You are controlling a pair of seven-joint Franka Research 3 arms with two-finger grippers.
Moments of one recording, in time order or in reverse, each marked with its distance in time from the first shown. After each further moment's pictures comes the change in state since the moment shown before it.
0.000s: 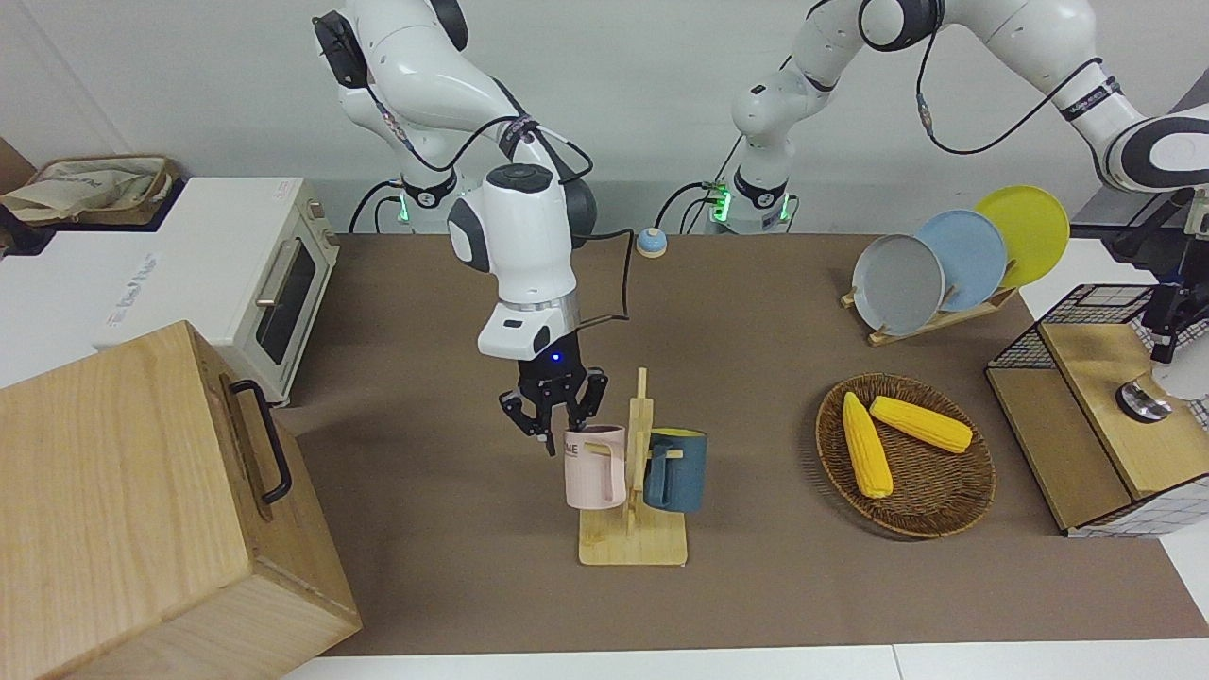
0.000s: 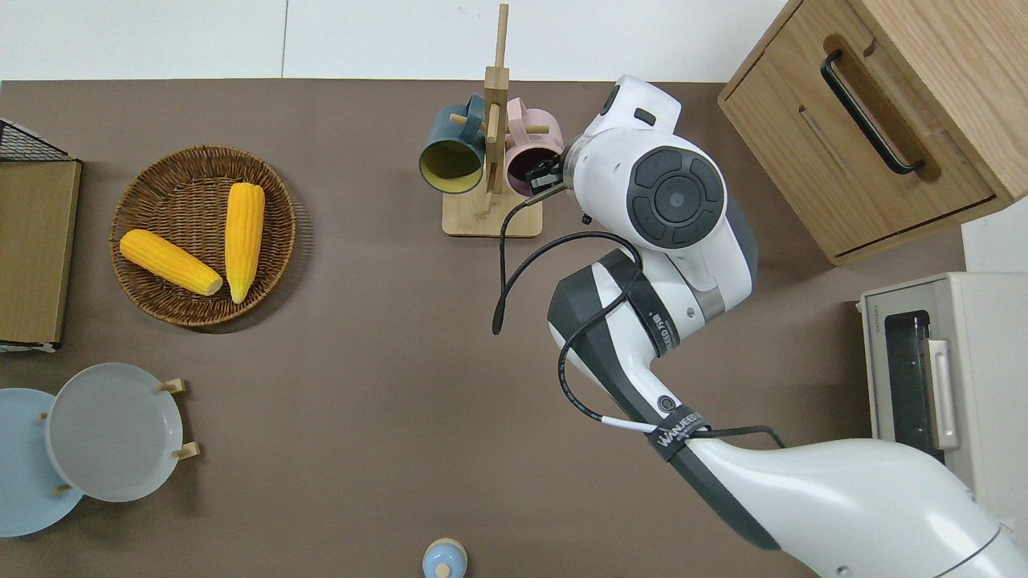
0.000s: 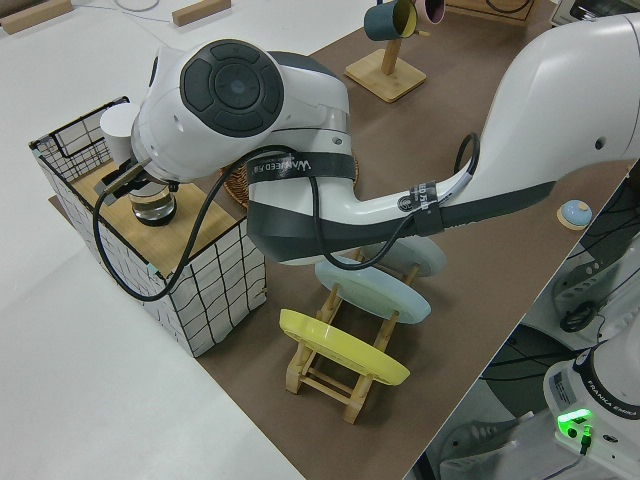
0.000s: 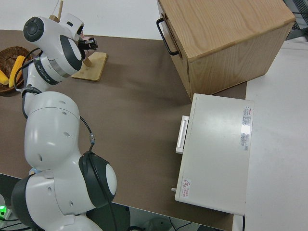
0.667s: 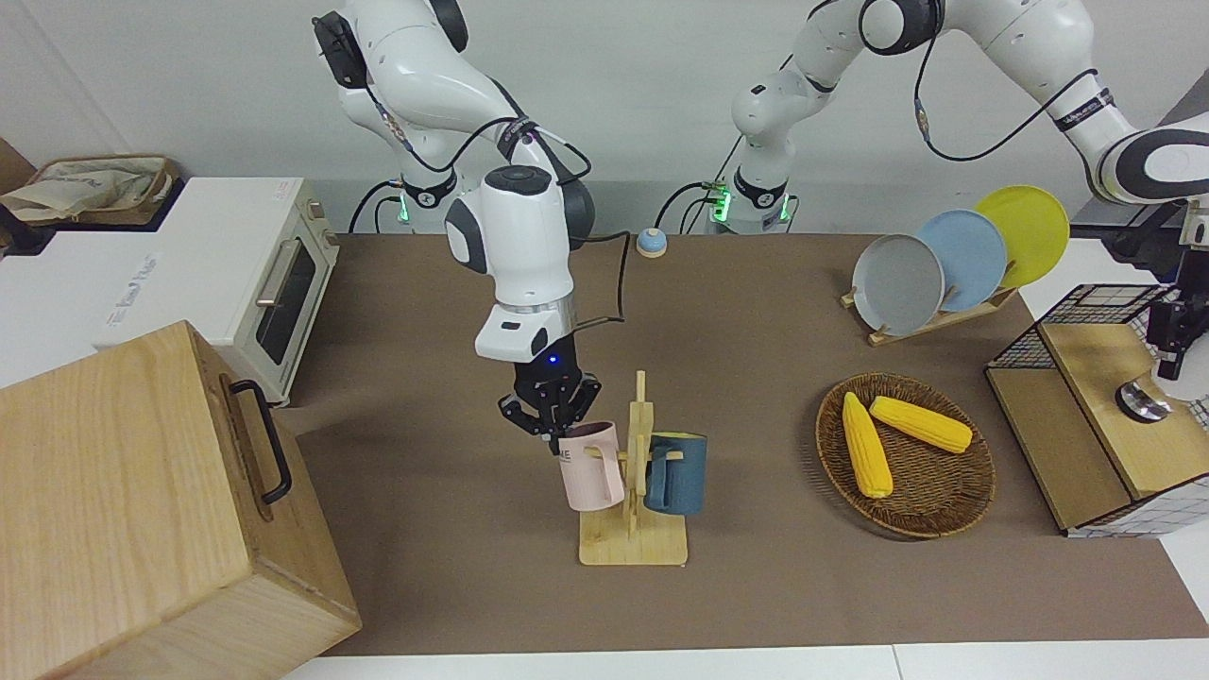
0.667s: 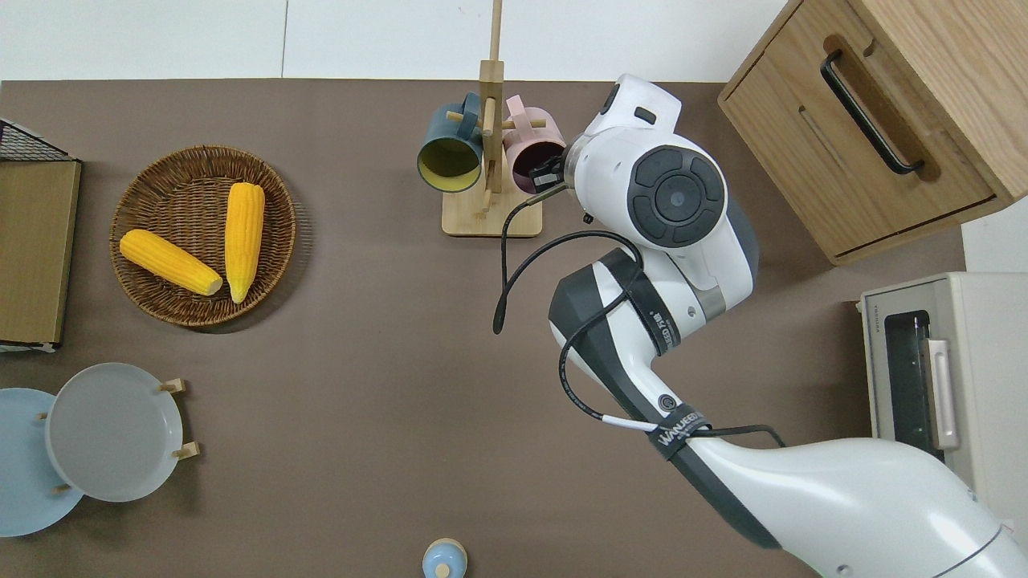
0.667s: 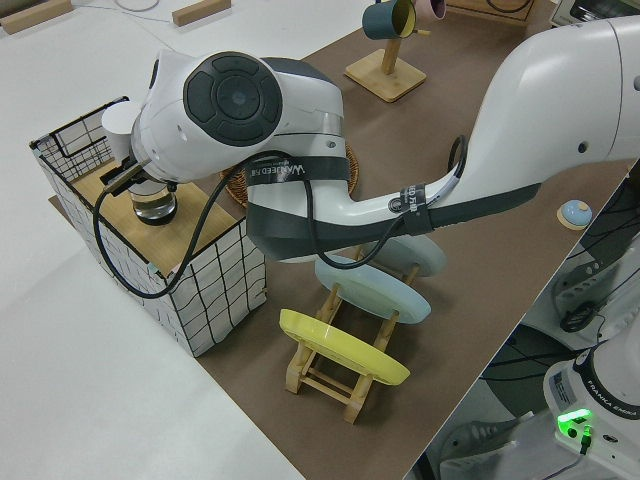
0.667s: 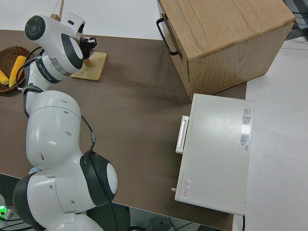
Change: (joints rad) left arm 0.001 0.019 -0.017 0.001 -0.042 0.041 0.029; right arm -0.001 0.001 -0.005 0.005 -0.006 -0.021 -0.017
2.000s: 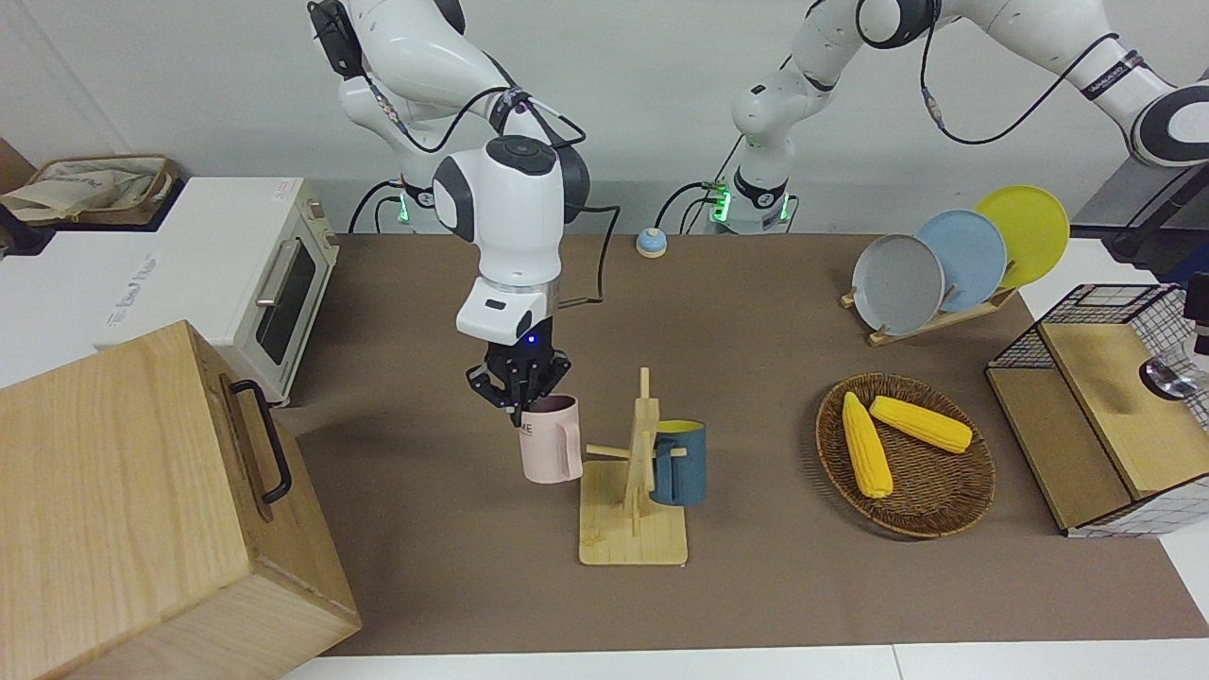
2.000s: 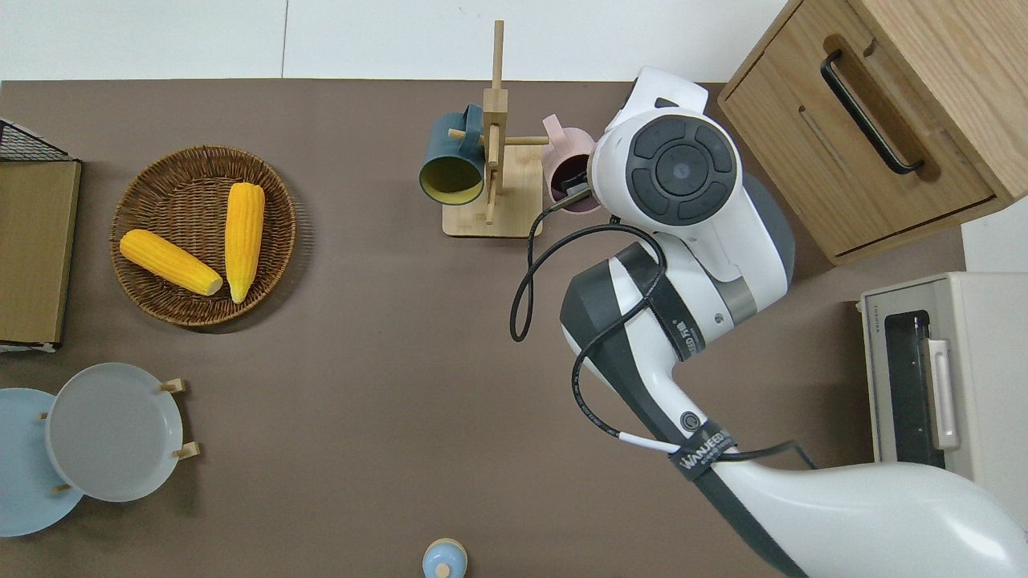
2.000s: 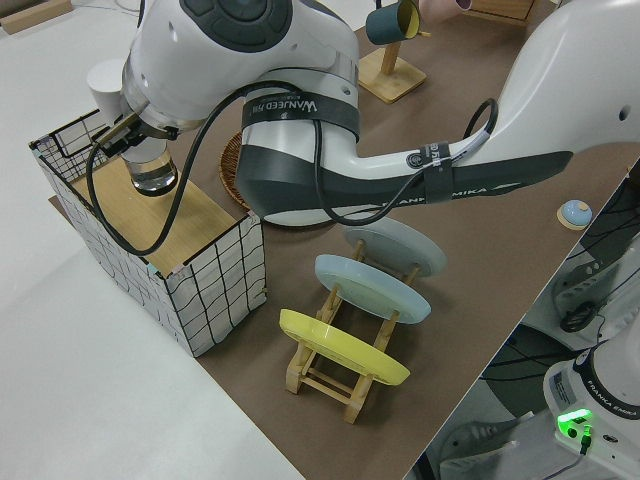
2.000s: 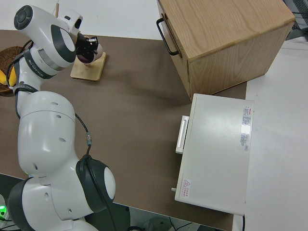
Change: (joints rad) left arm -0.003 -0.046 -0.006 0.107 0.166 -0.119 -0.271; right arm -0.003 -0.053 -0.007 0.041 -0.056 -0.286 -0.054
